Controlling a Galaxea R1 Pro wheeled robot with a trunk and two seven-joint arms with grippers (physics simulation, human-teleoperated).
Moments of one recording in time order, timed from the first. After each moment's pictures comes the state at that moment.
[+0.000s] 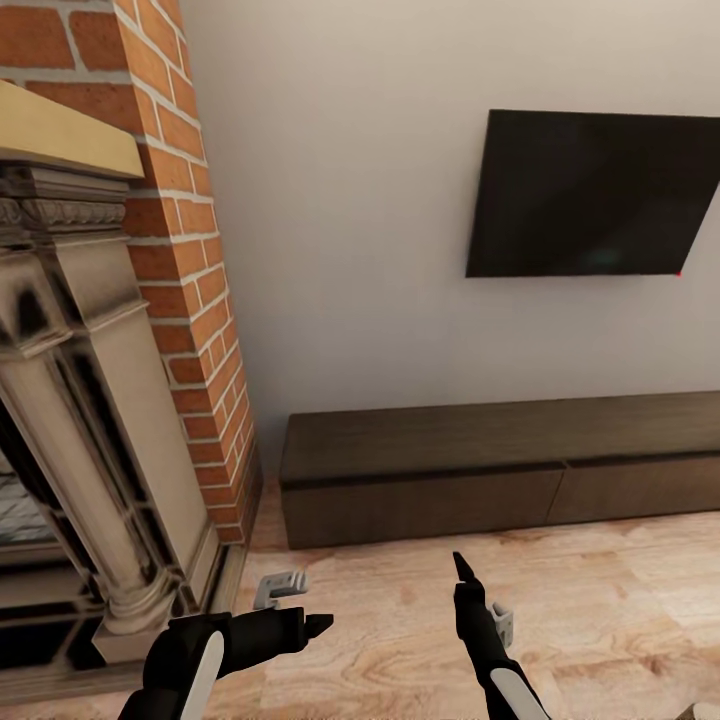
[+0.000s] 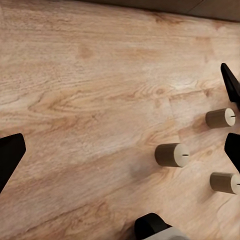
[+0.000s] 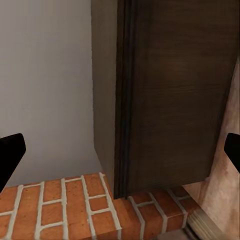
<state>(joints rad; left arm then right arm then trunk) -0.13 -0.12 0.01 -1.48 0.11 0.99 -0.35 -0.37 0.13 -0.23 -0.53 -1.24 0.01 0.48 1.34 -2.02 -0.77</state>
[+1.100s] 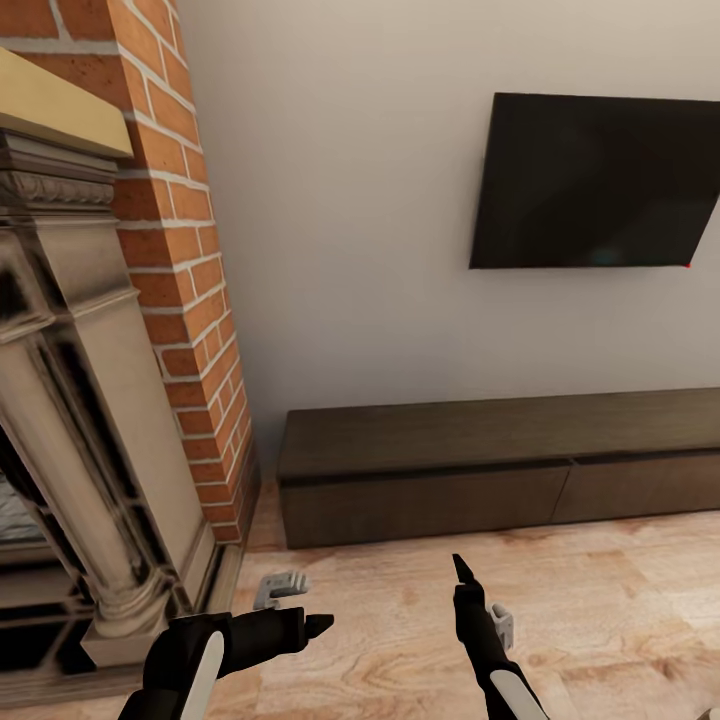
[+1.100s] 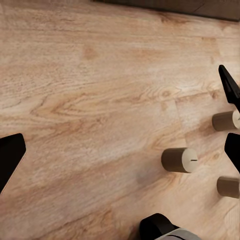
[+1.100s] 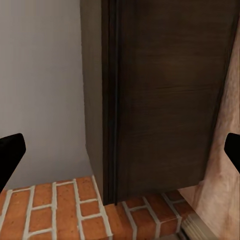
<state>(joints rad) -0.13 -0.12 0.01 -1.48 0.11 0.99 -0.35 -0.37 0.13 -0.23 -0.52 -1.24 0.01 0.48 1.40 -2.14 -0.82</state>
